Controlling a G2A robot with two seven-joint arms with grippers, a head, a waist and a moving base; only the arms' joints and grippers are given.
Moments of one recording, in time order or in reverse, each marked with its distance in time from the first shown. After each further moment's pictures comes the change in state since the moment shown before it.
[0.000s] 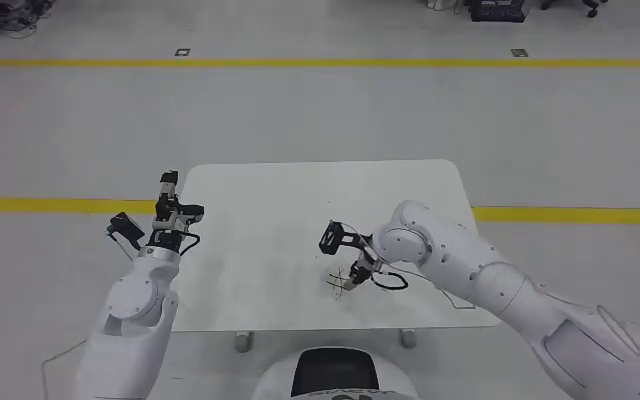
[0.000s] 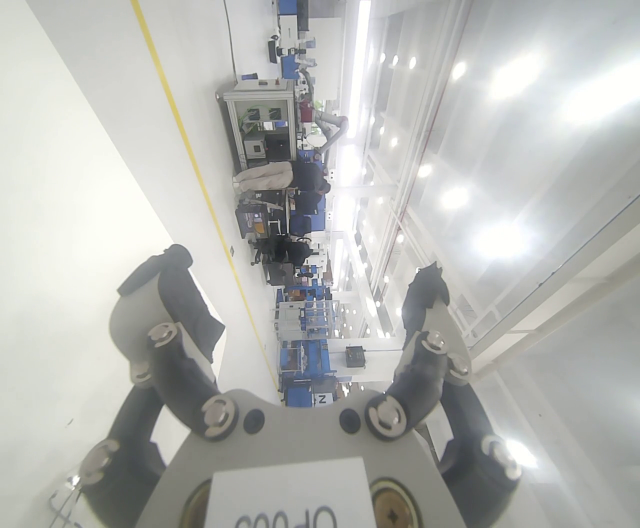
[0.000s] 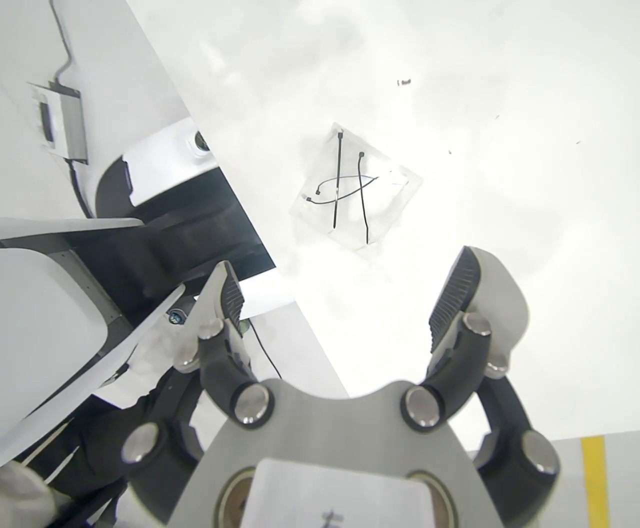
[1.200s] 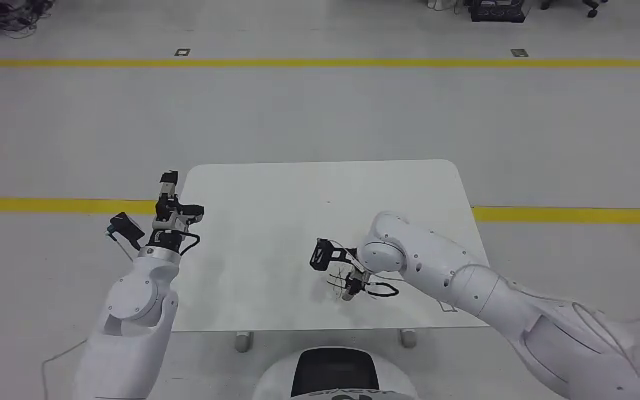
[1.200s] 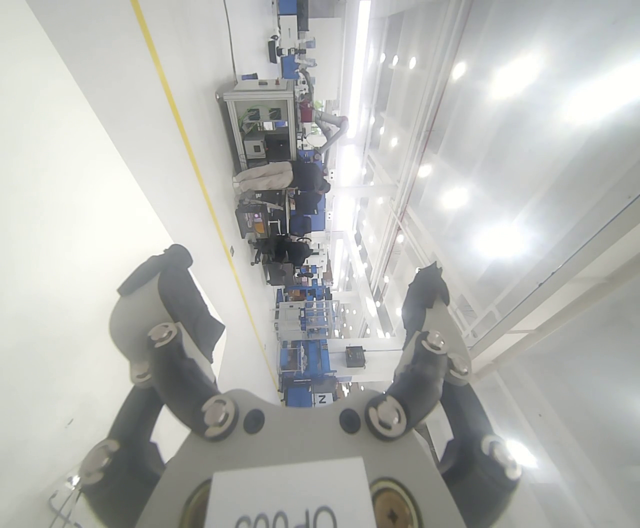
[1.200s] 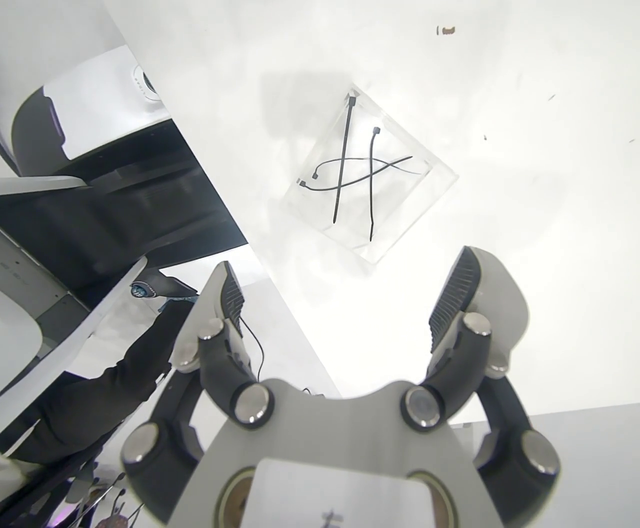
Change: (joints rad) left arm 0.000 0.000 0.000 0.000 0.000 0.000 0.000; right arm 0.023 -0.080 -0.099 0.087 -0.083 -0.016 0.011
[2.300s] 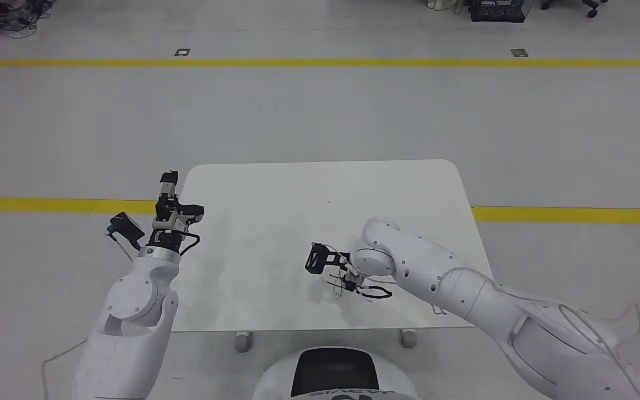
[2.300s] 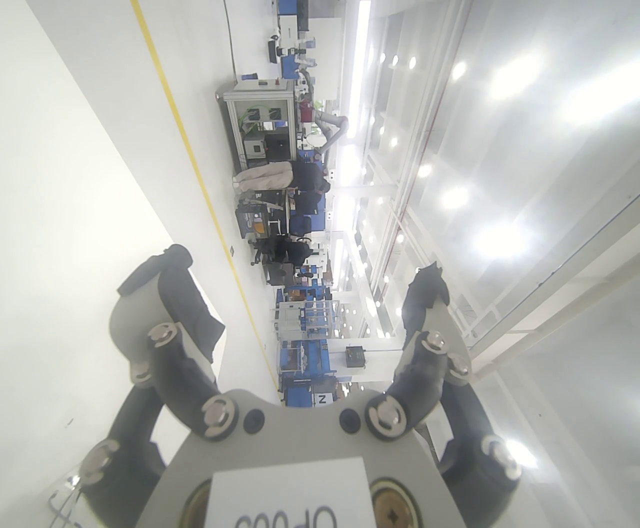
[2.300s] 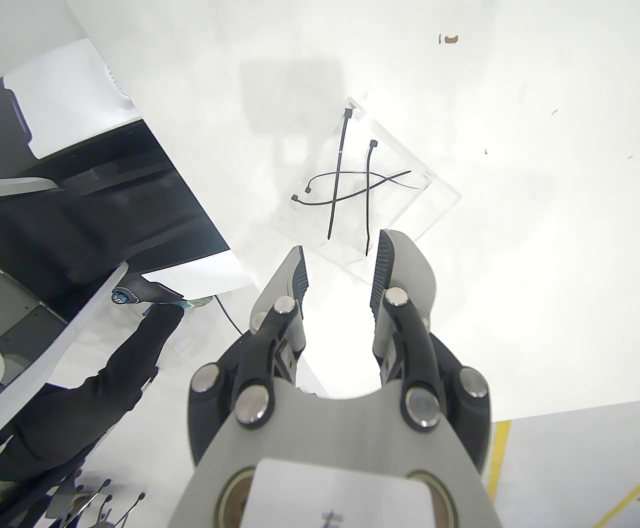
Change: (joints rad) left arm 0.000 0.000 0.000 0.000 0.000 0.000 0.000; right arm -0.016 -0.063 -0.017 0.080 -0.085 -0.002 -0.035
